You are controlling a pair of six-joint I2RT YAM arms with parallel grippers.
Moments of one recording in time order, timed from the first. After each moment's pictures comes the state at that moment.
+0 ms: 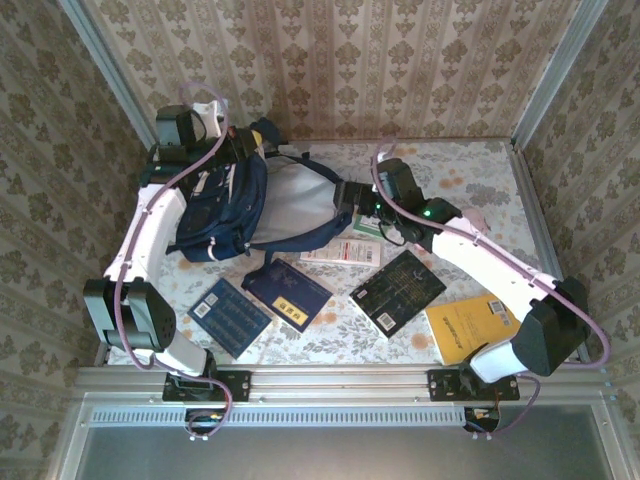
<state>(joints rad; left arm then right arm) -0.13 1.55 1.52 -0.36 0.70 -0.47 0.59 1.46 1.28 -0.43 0.12 0.58</state>
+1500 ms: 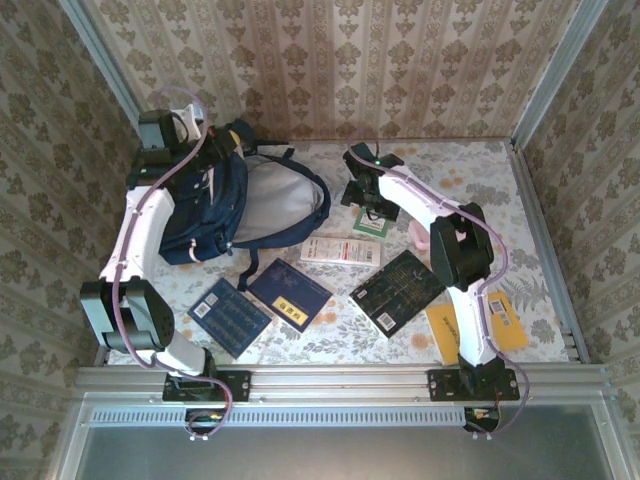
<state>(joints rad) -0.03 1.54 1.49 -0.37 0.65 -0.54 0.43 2.21 1.90 -0.98 0.21 0.86</state>
